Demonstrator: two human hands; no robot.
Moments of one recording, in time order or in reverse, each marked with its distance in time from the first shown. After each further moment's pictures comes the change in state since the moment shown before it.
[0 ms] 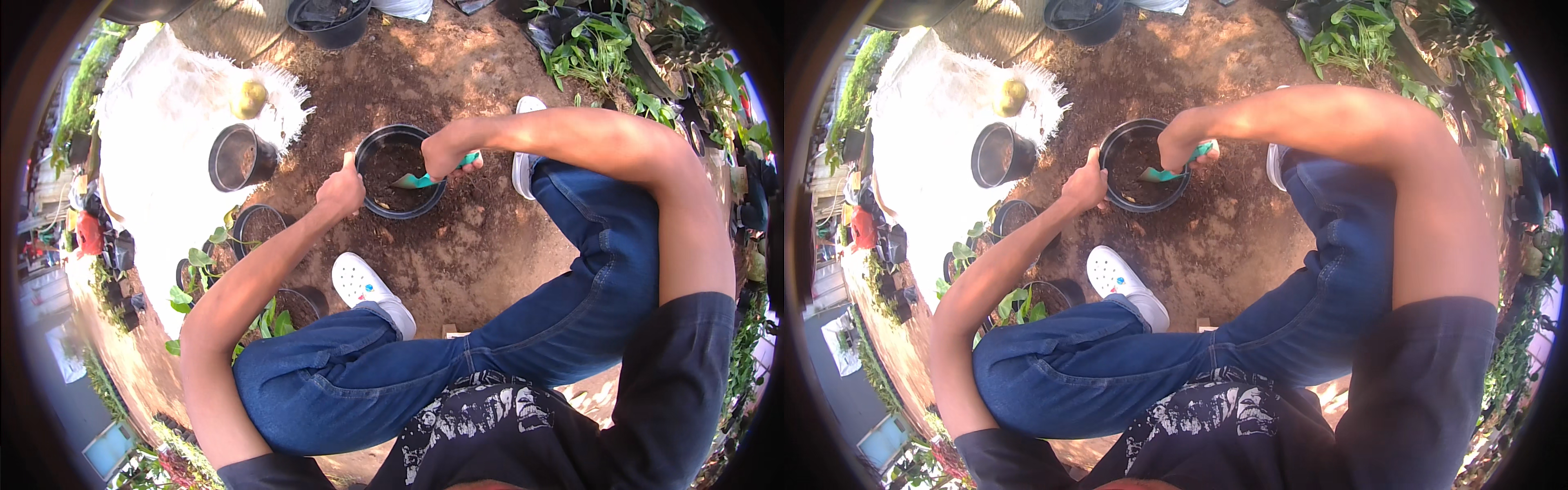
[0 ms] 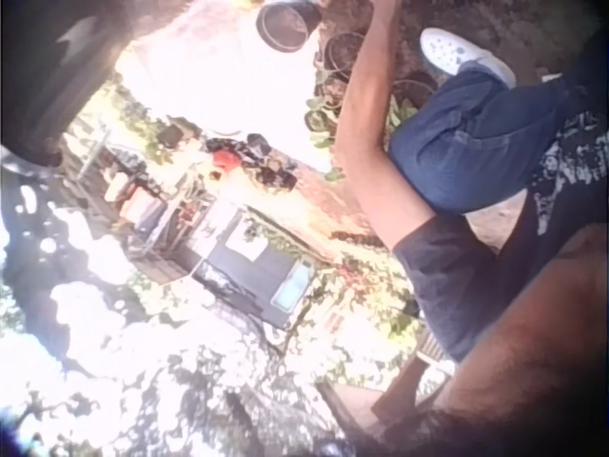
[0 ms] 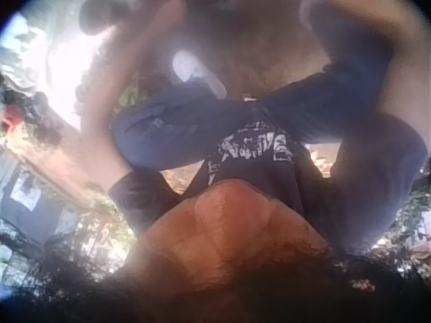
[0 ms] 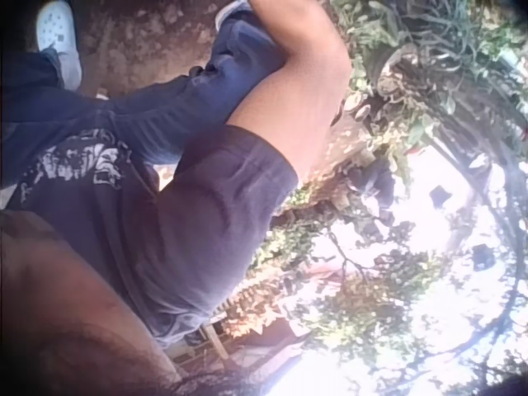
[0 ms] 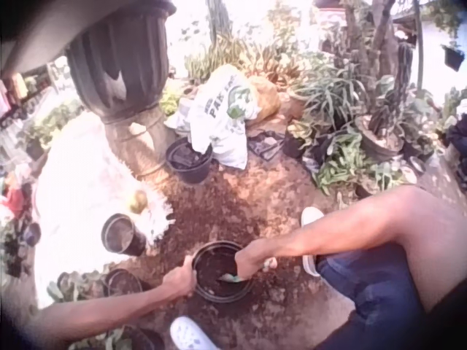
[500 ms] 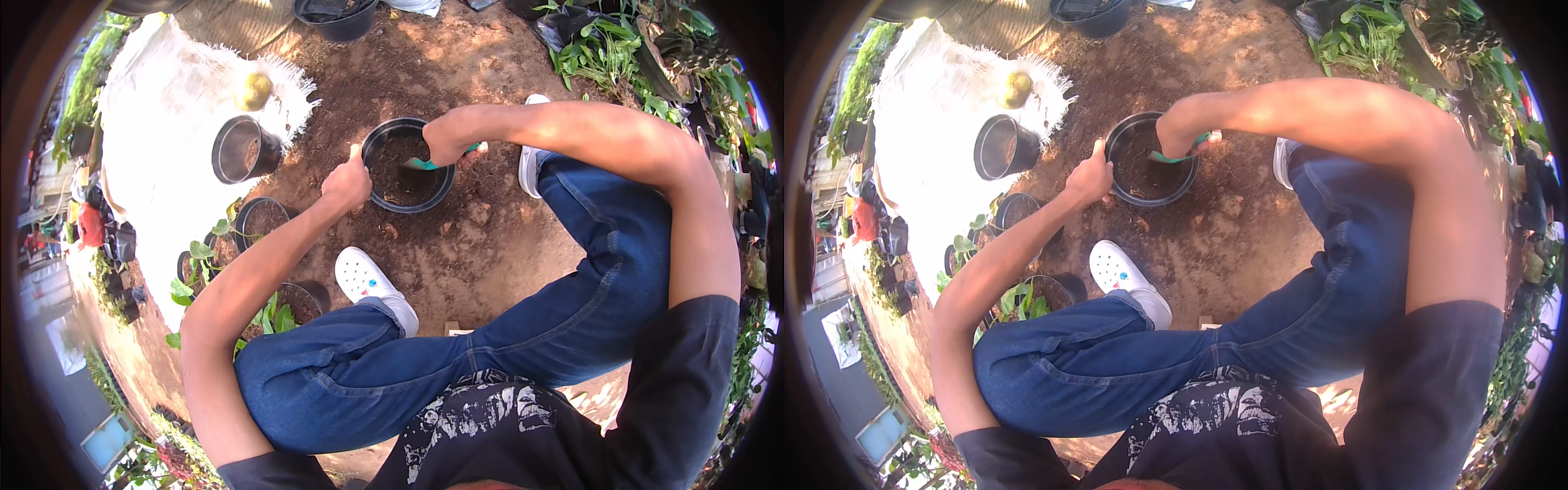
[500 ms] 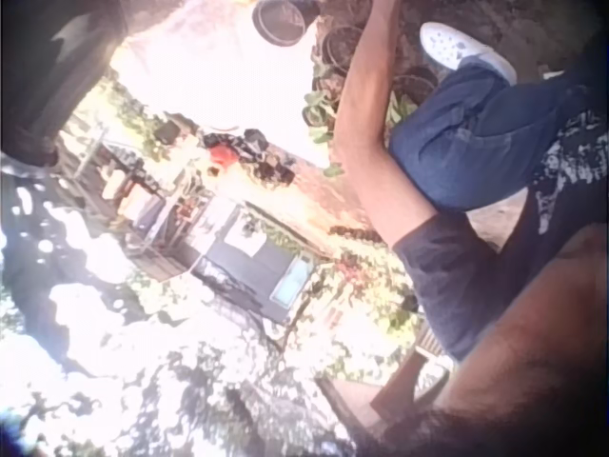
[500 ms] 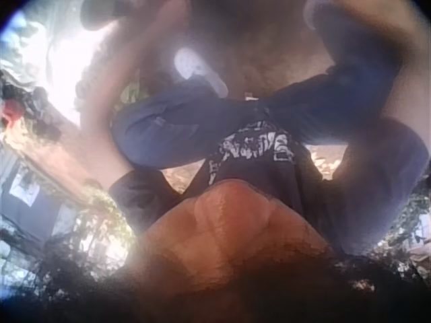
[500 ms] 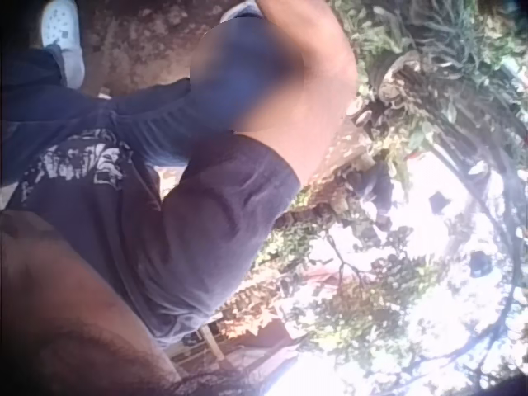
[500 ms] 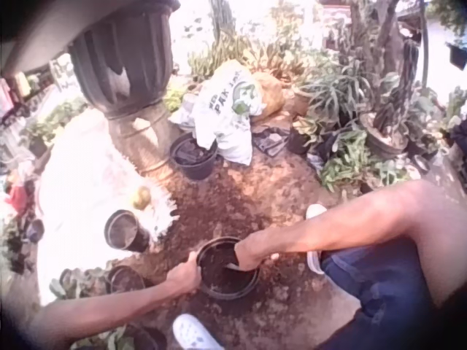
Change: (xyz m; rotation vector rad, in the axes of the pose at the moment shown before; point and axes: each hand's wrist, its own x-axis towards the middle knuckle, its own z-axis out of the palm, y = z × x) left_hand 0.007 0.018 -0.006 -0.014 -0.089 -0.011; right_hand -0.005 0.006 -0.006 -0.177 0.140 0.044
